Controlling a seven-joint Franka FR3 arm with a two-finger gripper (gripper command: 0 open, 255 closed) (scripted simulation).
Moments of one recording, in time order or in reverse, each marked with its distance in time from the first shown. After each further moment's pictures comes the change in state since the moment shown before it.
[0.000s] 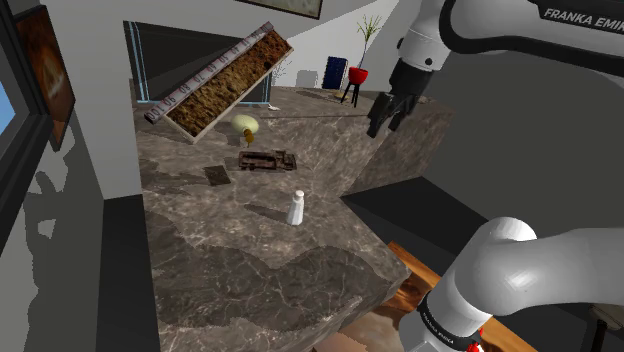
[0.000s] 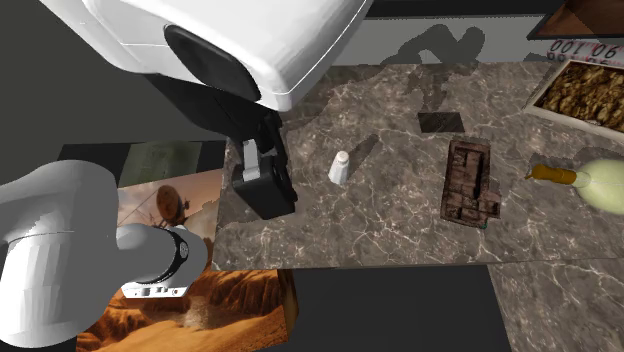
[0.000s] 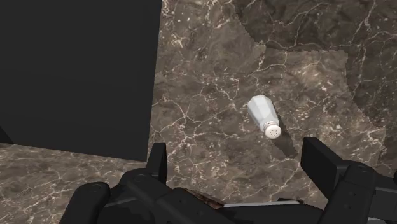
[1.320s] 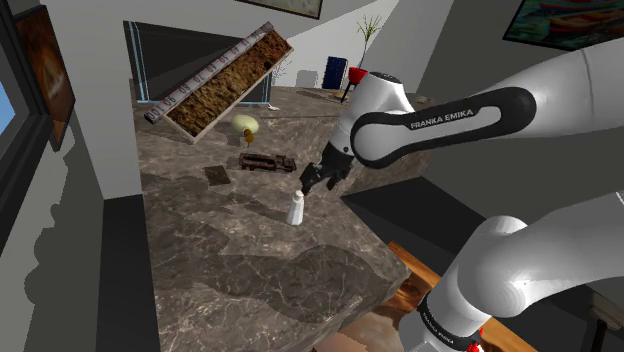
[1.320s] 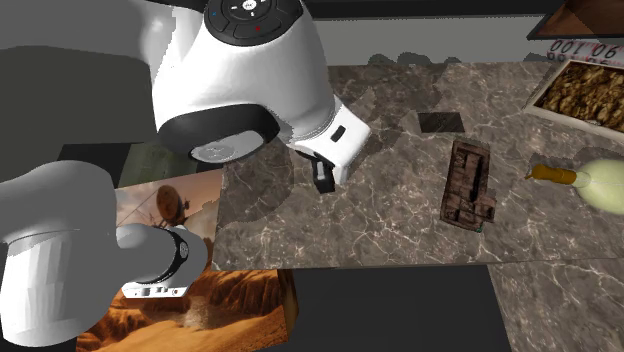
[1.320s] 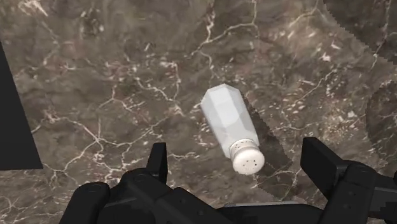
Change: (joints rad) arm 0.058 0.297 0.115 -0.365 0.170 0.762 0.188
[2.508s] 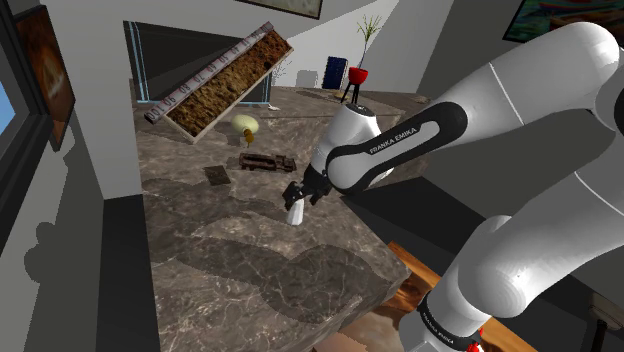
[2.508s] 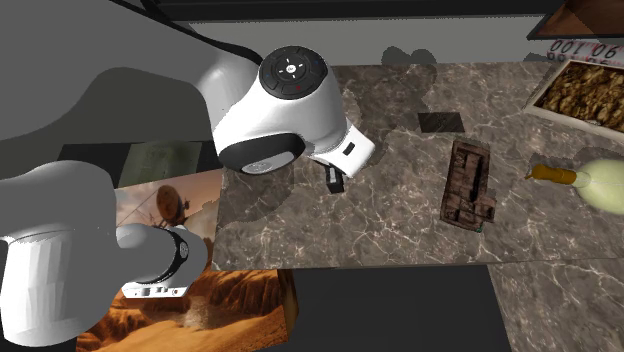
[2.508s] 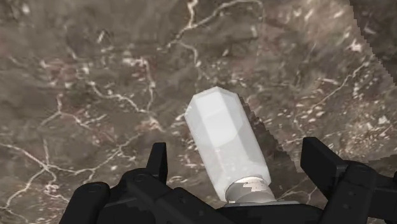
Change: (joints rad) arm 0.009 0.263 0.033 -0.001 0.027 0.289 0.025
